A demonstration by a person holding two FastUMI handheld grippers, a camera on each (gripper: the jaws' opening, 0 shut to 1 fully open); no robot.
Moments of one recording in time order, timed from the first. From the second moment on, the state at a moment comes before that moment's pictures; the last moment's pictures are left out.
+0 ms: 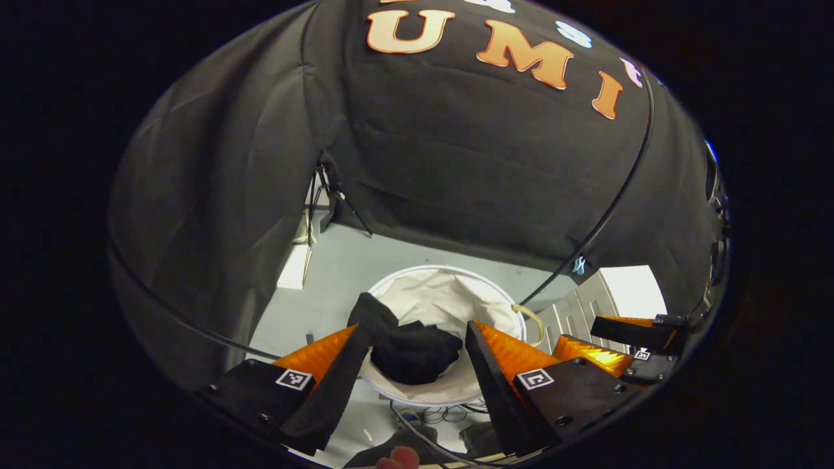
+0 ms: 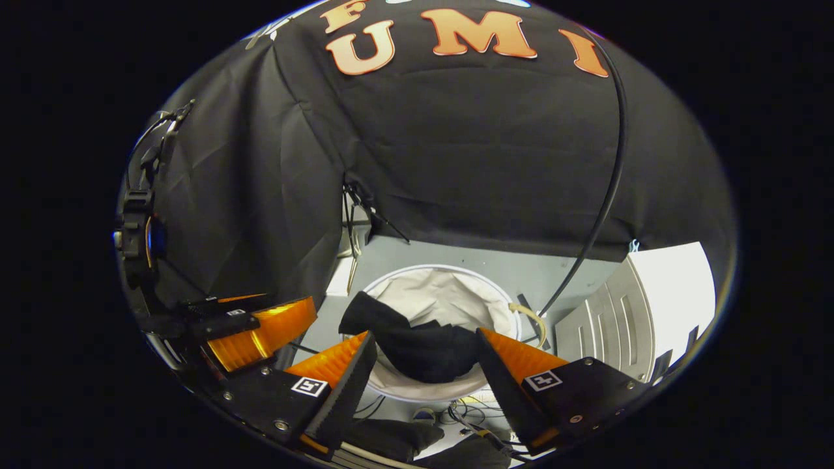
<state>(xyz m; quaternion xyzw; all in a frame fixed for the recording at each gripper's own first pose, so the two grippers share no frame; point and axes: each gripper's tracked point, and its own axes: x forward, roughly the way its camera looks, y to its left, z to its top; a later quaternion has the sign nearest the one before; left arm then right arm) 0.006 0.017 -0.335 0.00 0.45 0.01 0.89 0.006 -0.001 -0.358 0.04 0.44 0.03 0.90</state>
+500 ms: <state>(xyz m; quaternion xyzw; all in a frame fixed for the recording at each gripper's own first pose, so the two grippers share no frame) 0.057 0.011 -0.181 -0.02 0.29 0.00 0.96 0.049 -0.003 -0.202 0.02 0.27 0.02 0.96</state>
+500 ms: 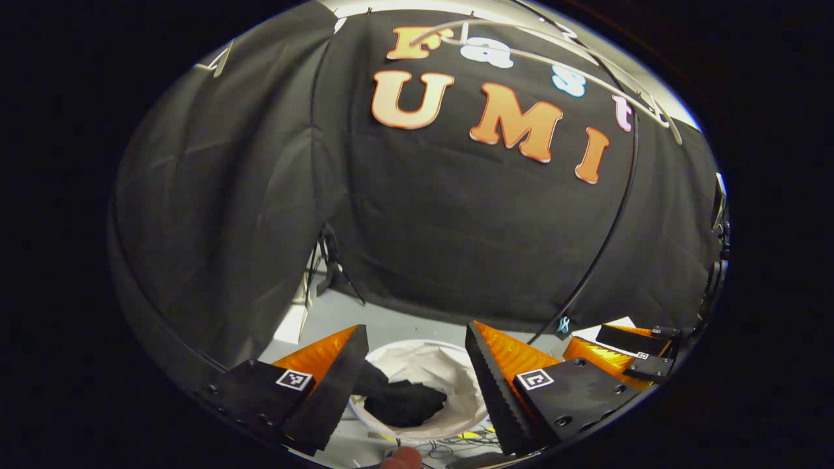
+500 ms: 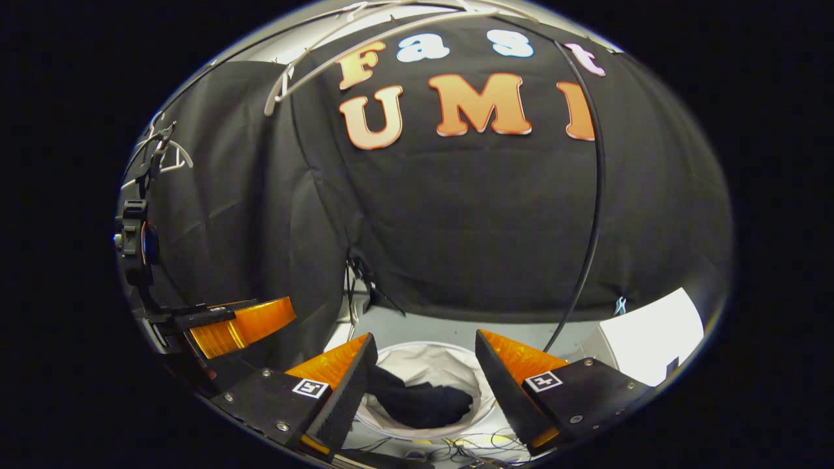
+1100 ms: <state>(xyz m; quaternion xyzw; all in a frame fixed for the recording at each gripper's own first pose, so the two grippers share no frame) 0.075 -0.005 -0.031 -0.01 0.12 -0.01 0.99 0.062 -0.011 -0.041 -0.01 0.10 0.02 1.00</state>
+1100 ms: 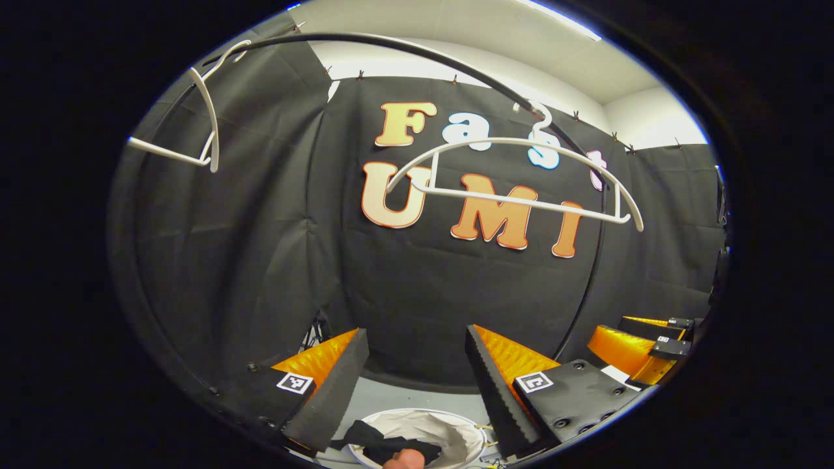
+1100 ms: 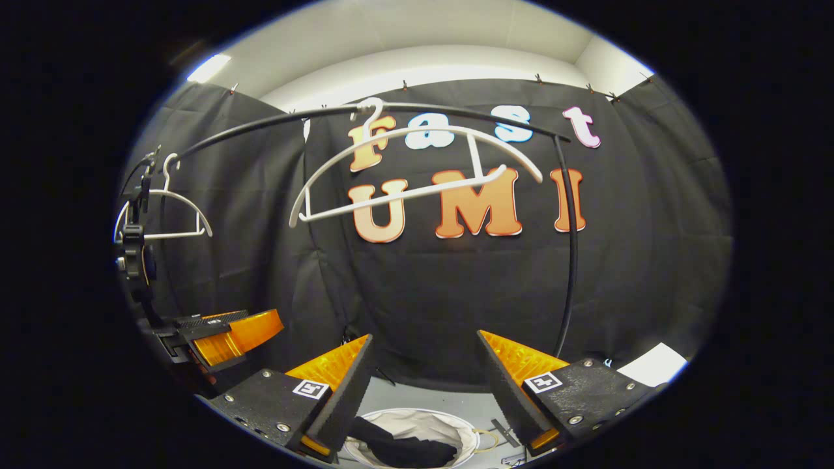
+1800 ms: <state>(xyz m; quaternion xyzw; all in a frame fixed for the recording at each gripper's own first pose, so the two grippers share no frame) 0.044 0.001 0.032 0.00 0.01 -0.01 1.00 0.031 -0.047 0.018 -0.04 0.01 -0.04 1.00</state>
